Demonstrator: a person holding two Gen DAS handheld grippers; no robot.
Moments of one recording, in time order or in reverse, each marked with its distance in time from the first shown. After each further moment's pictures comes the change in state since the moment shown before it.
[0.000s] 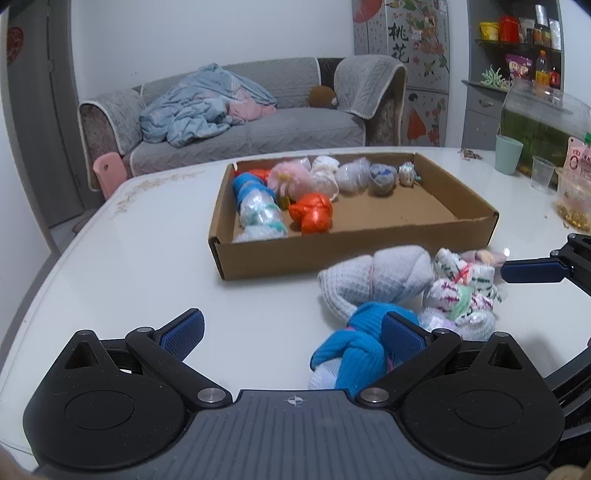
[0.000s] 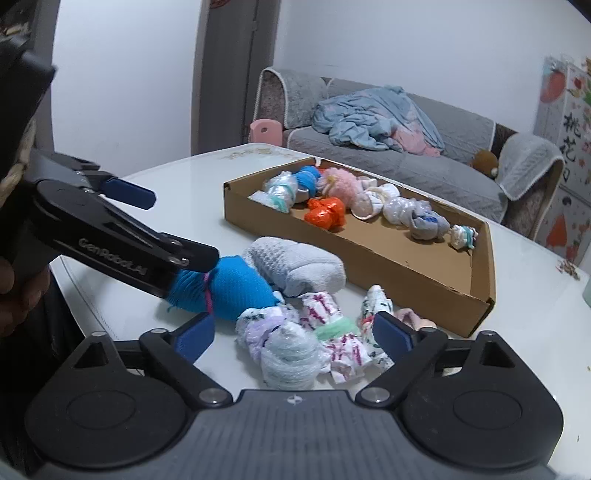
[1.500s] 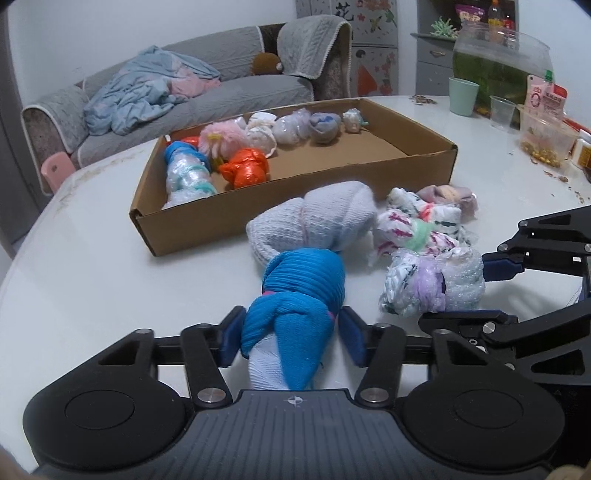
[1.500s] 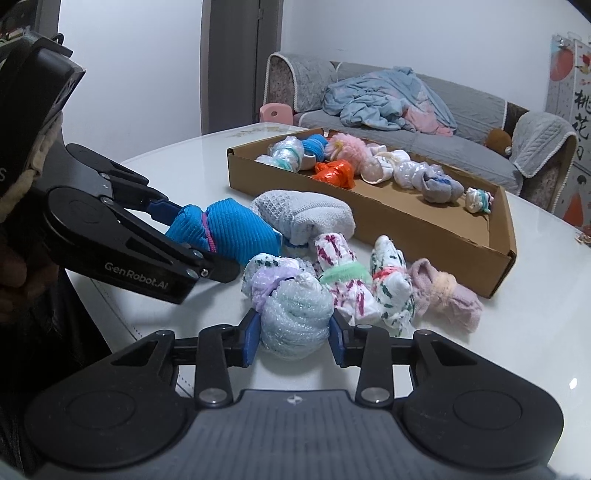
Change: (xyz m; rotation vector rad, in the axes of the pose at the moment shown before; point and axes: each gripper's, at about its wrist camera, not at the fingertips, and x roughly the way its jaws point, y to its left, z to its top) left arm 0.023 -0.030 -0.013 0.141 0.098 -0.113; right arm 0.009 -0.012 -0.029 0.040 0.042 0.068
